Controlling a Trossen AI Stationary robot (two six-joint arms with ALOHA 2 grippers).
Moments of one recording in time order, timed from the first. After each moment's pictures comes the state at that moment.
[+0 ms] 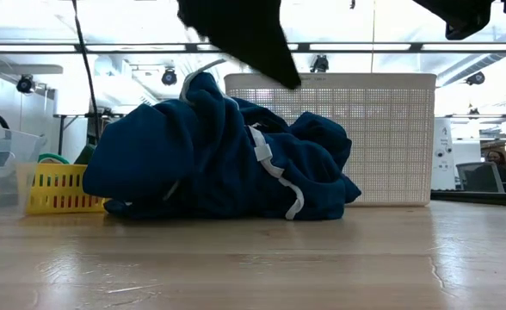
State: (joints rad) left arm -0.53 2.06 1.60 -0.65 -0.87 -0.32; right arm 0.79 1.11 0.29 0.91 0.83 -0.16
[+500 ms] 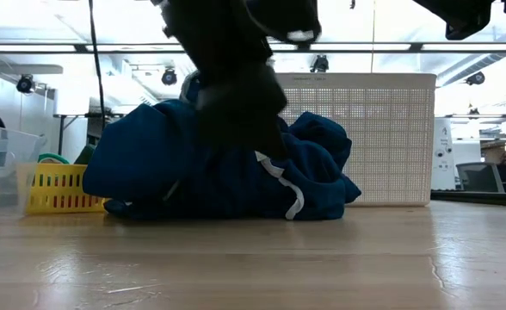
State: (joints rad) left arm -0.43 2.15 1.60 -0.70 -0.86 -0.17; right arm 0.79 1.11 0.29 0.91 0.83 -0.16
